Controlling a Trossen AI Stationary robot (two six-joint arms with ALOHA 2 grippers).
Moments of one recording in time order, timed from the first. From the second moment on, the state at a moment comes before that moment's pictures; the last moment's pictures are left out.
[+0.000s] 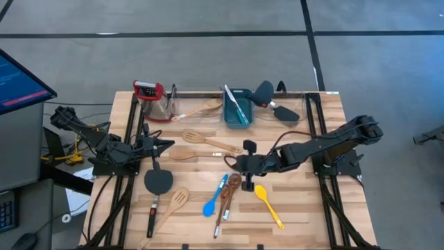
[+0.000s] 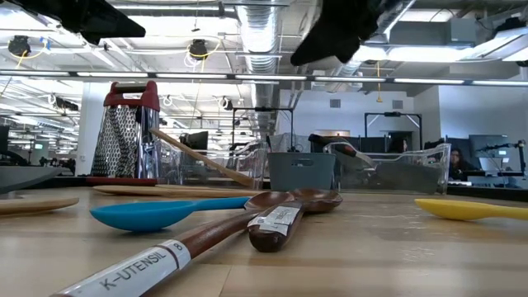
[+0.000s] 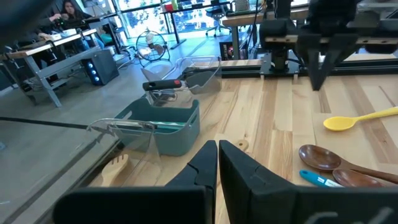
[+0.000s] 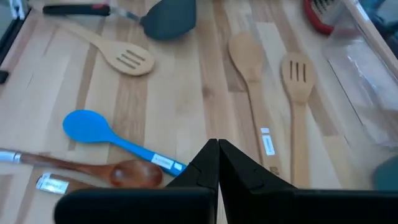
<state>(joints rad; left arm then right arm) -0.53 0.55 0.46 -0.19 -0.92 -0.06 0.30 1.54 1.06 -0.23 0.34 0.18</state>
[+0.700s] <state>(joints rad) -0.53 0.55 0.46 -0.19 -0.92 -0.06 0.38 1.43 0.90 -0.45 0.35 0.65</state>
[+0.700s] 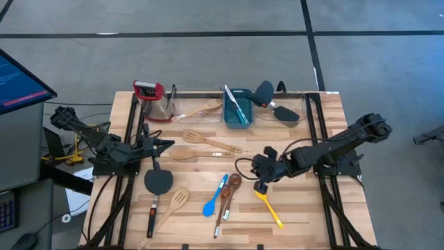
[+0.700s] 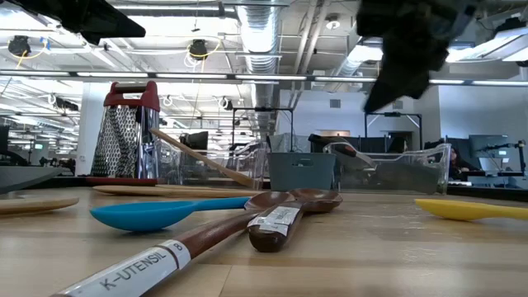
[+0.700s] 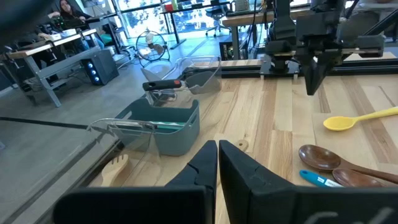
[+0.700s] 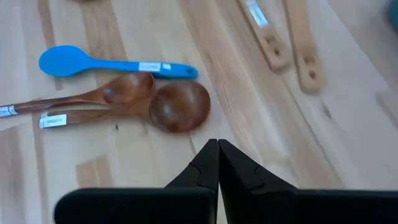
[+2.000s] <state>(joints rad) -0.53 0.55 0.46 -0.14 -1.05 0.26 0.66 1.47 0.90 -0.62 0.21 1.63</state>
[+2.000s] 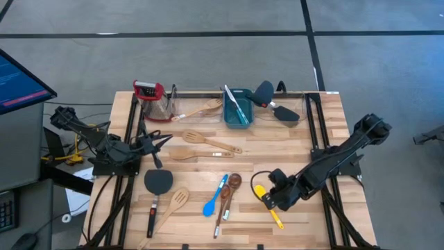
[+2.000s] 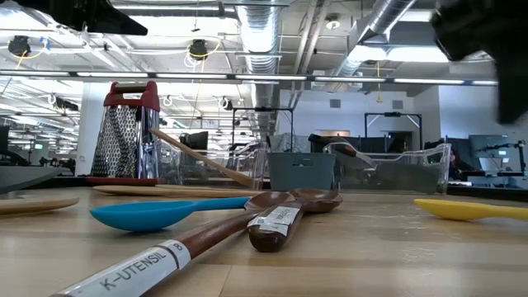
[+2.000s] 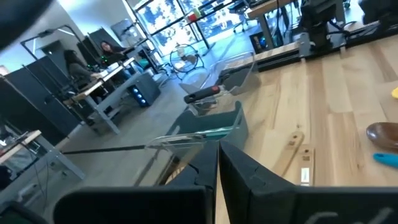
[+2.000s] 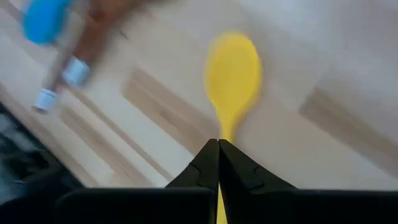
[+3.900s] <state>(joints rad) -0.22 0.55 0.46 0.09 -0.91 0.31 0.69 1.86 1.27 -0.95 0.07 1.75</state>
